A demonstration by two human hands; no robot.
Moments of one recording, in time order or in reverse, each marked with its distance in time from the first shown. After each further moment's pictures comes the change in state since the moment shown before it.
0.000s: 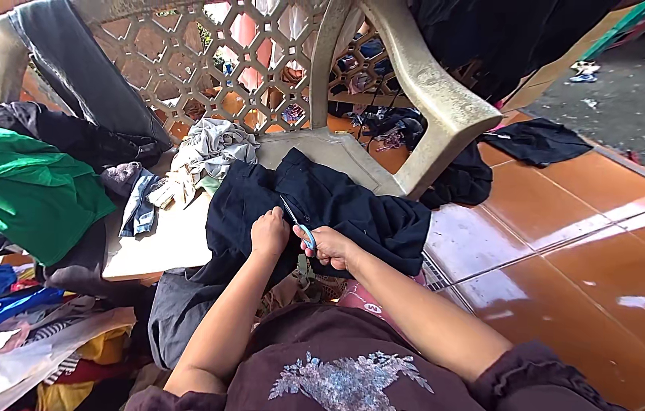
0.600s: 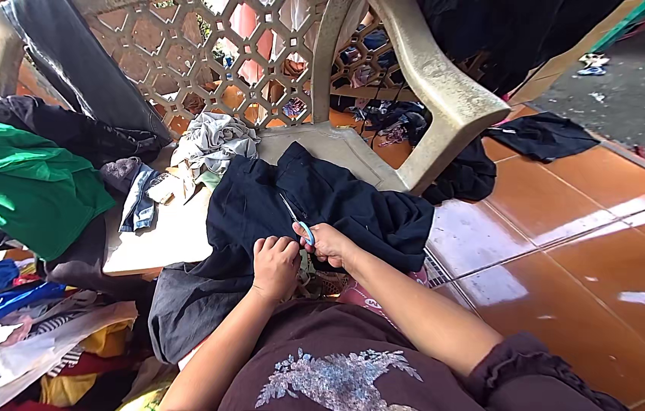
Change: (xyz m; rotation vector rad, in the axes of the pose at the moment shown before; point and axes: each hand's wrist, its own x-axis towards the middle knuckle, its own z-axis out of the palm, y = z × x) left_hand -0.055 -0.038 0.073 0.114 0.787 0.585; right_hand 0.005 0.007 0.006 0.000 0.021 -0.043
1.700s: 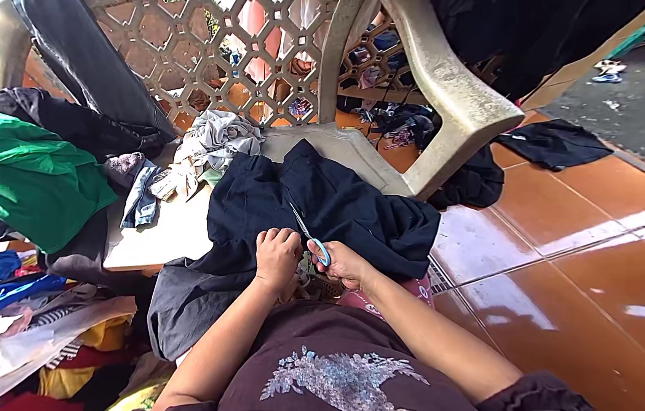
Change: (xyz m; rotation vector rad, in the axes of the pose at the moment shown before) left_hand 0.017 -0.003 0.012 -0.004 -0.004 -0.065; right_hand -0.016 0.032 -0.012 0.051 -0.082 -0.044
